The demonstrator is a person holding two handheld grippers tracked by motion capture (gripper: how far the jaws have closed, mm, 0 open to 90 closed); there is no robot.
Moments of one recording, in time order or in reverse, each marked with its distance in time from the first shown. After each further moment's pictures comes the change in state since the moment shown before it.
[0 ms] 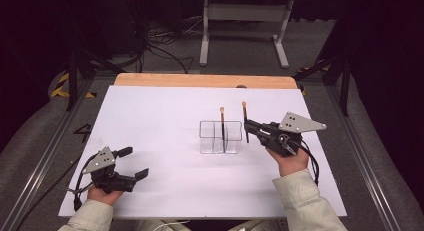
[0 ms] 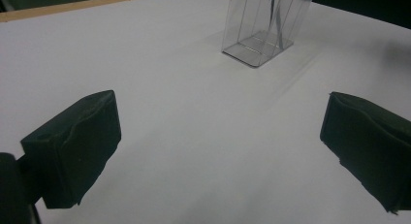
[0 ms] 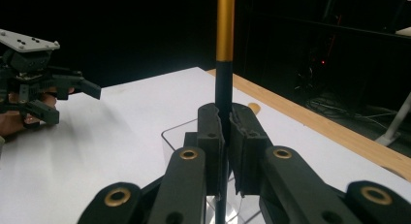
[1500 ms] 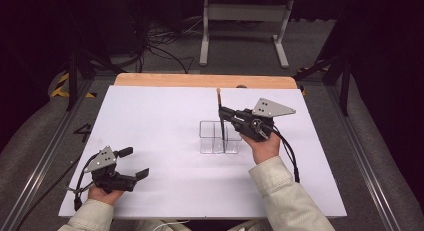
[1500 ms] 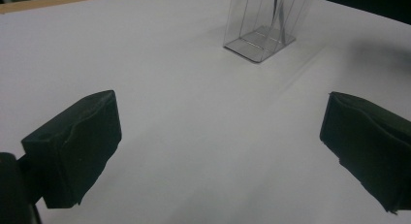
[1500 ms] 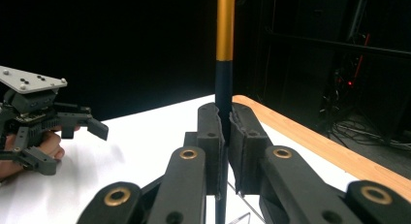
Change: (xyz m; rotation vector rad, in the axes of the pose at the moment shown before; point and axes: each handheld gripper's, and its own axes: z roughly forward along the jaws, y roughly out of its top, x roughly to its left) left arm 0.001 -0.001 0.002 0.013 0.002 -0.017; right arm 0.001 0.016 0.068 -0.091 0.087 0.009
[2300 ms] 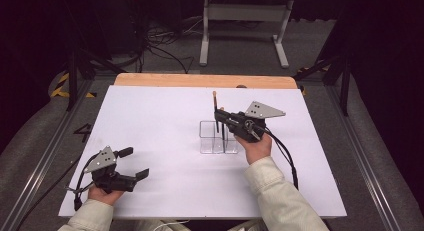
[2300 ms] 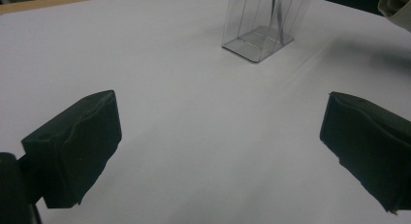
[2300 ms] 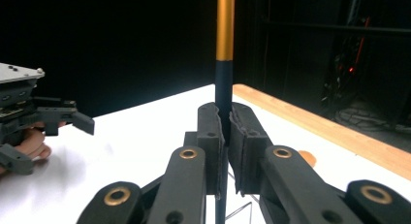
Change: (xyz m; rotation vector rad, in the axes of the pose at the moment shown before) left arm 0.000 0.000 -0.001 0.004 -0.007 0.006; right arm -0.009 -0.029 0.019 0.018 -0.021 0.062
